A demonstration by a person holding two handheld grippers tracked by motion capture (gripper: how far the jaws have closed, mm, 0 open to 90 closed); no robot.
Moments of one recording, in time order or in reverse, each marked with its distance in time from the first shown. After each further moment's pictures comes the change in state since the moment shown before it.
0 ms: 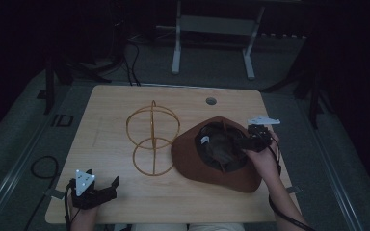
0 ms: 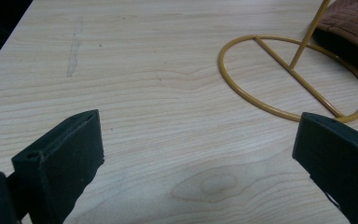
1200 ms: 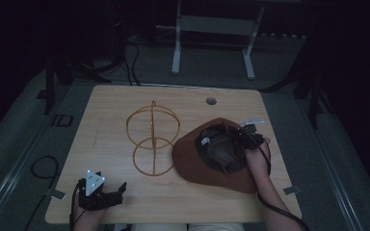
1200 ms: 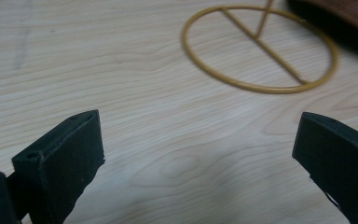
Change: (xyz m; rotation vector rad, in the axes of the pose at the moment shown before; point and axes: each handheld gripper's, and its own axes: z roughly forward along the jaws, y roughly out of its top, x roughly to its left) left arm -0.017 0.001 0.003 0.086 -0.093 0.090; right arm -0.016 -0.023 0.066 0.206 -0.224 0.057
